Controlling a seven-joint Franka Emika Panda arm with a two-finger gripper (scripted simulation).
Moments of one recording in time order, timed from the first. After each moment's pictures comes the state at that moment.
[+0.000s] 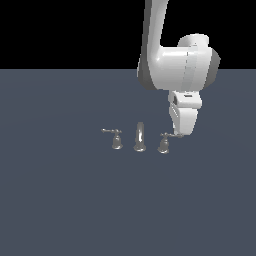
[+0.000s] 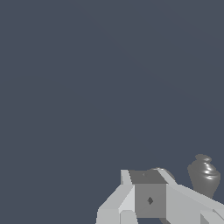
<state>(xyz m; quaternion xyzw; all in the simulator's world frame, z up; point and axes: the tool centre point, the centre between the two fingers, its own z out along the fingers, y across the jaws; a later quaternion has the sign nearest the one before) 0.020 -0.178 0.077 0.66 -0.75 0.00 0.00</state>
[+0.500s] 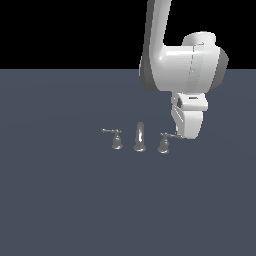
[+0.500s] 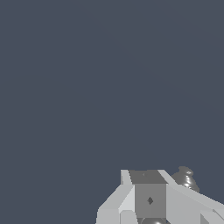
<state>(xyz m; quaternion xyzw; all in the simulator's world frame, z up) -0.001 -0.181 0.077 0.66 -0.75 0.00 0.00</state>
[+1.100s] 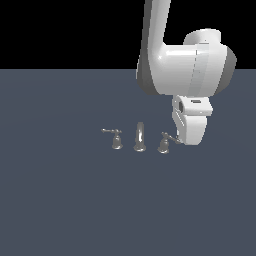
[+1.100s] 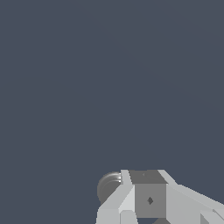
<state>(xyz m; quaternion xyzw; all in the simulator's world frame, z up) -0.031 -0.175 0.076 0.66 -0.75 0.01 0.00</state>
